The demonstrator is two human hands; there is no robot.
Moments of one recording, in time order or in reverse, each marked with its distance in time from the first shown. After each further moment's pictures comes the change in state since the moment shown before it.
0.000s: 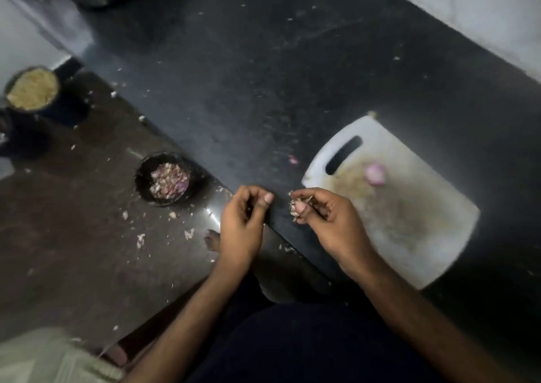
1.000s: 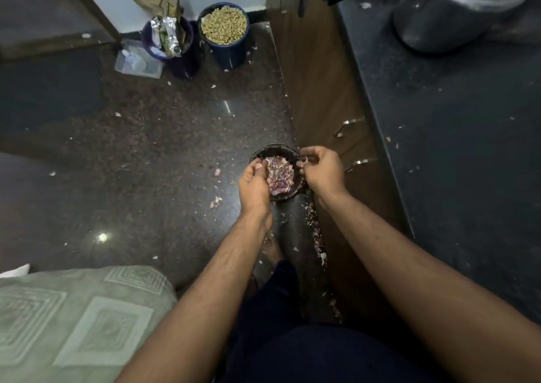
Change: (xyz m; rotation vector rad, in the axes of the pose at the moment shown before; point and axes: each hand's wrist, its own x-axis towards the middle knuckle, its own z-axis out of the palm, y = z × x) left_hand 0.170 -0.093 -0.332 -0.856 0.831 -0.510; right_hand 0.219 -0.059 0.446 -0.532 -0.297 0.008
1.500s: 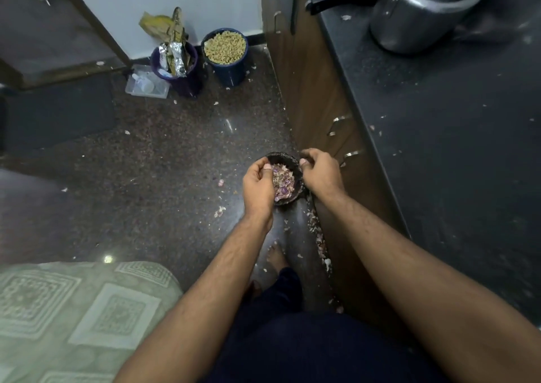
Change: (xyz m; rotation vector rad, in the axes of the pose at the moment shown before) left_hand -0.045 -0.003 -0.009 0.282 -0.049 0.212; right_hand -0.040 0.003 -0.023 -0.284 0.024 -0.163
